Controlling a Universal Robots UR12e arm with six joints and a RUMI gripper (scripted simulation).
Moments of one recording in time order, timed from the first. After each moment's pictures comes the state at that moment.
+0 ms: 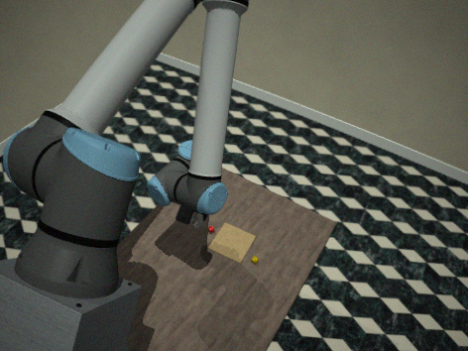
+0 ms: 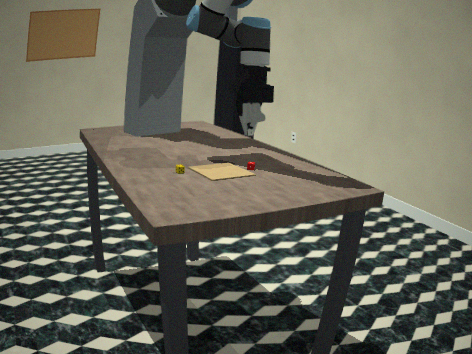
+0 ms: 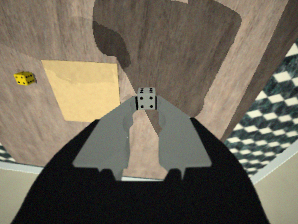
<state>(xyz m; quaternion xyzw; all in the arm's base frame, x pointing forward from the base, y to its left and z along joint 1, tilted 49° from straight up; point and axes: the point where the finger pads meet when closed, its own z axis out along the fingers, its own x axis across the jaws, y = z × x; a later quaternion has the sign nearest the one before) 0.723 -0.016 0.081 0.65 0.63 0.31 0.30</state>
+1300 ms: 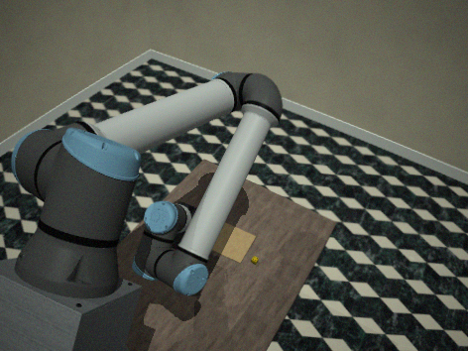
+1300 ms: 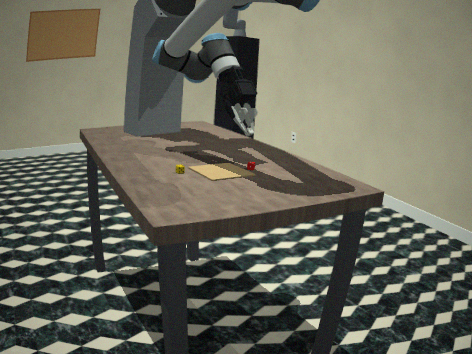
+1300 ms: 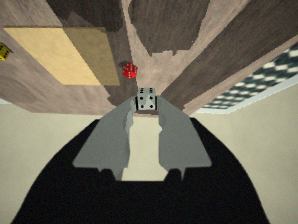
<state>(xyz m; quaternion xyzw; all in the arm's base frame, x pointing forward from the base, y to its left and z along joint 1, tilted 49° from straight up) 0.720 -0.015 0.076 0.52 0.51 0.48 0.48</state>
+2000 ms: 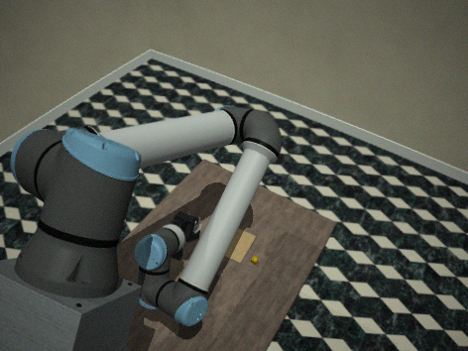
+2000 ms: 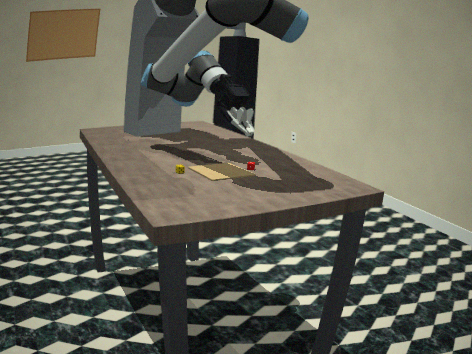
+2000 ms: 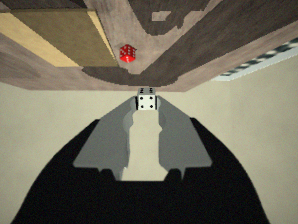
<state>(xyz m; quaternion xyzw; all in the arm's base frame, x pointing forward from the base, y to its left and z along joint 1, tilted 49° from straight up) 0.721 -0.015 0.075 0.45 0.43 0.55 0.56</state>
